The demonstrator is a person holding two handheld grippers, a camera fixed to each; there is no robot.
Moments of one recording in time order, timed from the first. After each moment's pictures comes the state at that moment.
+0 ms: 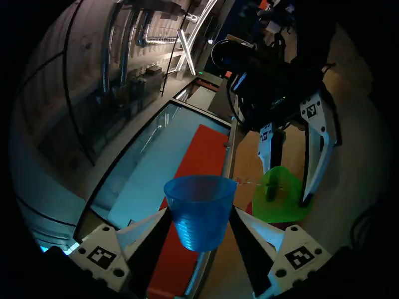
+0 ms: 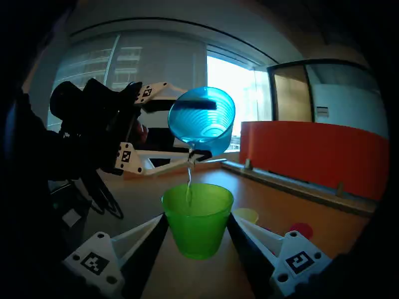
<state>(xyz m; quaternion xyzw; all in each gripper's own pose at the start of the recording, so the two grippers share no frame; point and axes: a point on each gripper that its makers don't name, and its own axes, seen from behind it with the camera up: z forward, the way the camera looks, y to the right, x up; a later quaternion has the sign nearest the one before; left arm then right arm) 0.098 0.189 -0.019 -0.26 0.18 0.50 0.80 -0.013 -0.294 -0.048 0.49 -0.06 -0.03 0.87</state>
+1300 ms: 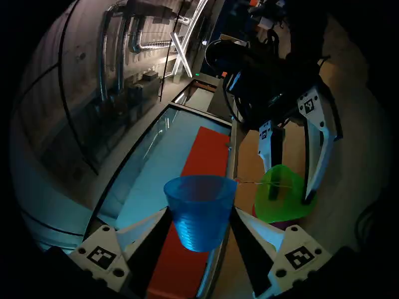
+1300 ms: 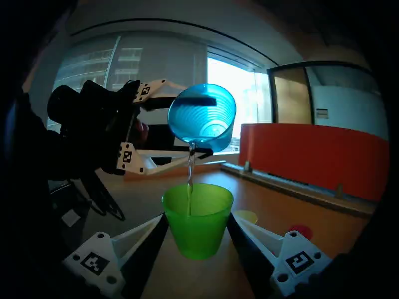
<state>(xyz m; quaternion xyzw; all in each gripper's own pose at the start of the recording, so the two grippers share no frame) 0.109 0.192 -0.024 -0.25 0.20 0.53 0.78 -0.005 -0.295 -0.049 0.49 -0.05 -0.03 0.87</state>
